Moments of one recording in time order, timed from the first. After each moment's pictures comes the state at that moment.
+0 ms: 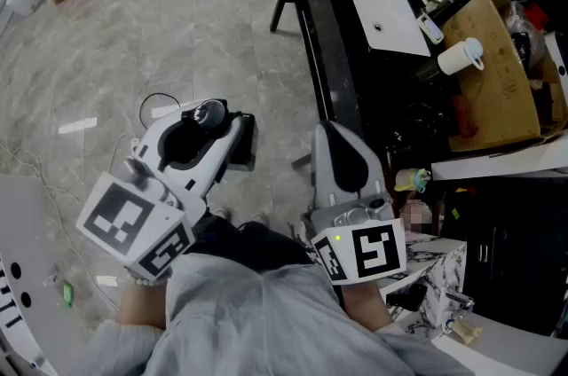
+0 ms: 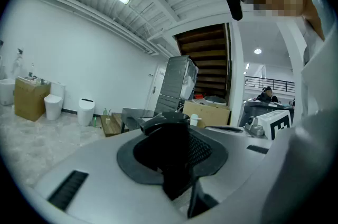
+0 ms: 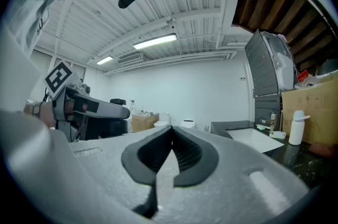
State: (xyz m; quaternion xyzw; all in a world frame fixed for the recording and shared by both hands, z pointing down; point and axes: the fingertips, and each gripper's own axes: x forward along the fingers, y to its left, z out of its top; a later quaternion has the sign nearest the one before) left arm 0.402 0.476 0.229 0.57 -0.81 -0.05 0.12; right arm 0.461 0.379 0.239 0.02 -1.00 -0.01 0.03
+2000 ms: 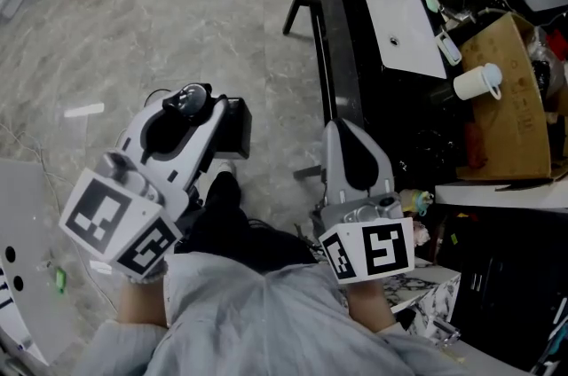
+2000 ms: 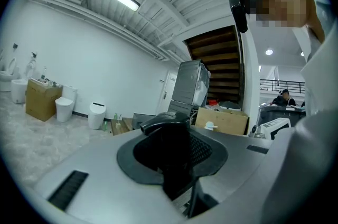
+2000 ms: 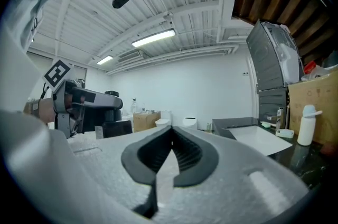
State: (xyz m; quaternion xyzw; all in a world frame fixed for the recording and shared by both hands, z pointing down) left arm 0.340 0.450 0.231 0.51 -0.85 -0.08 0.11; right arm 0.410 0.320 0.261 0.00 -1.00 0.00 0.05
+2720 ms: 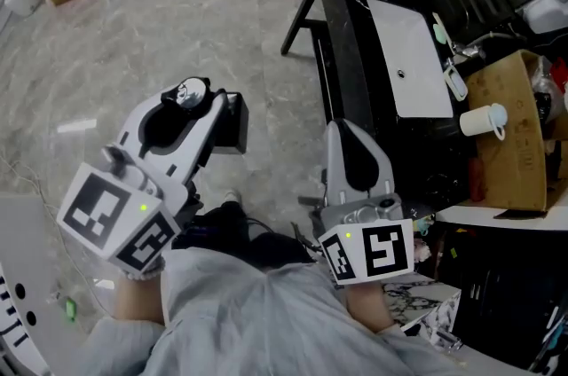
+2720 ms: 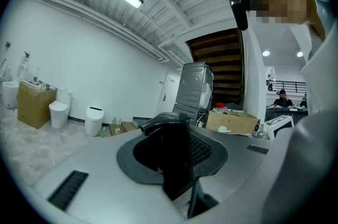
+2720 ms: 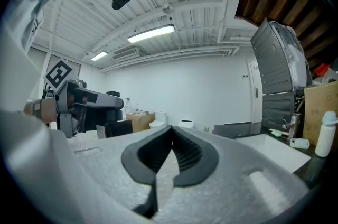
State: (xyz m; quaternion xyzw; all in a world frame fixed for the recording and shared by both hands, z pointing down) left arm 0.168 0.453 0.218 0.53 -0.84 -0.08 0.10; right arm 0.249 0.326 0.245 0.03 -1.00 -0.01 0.04
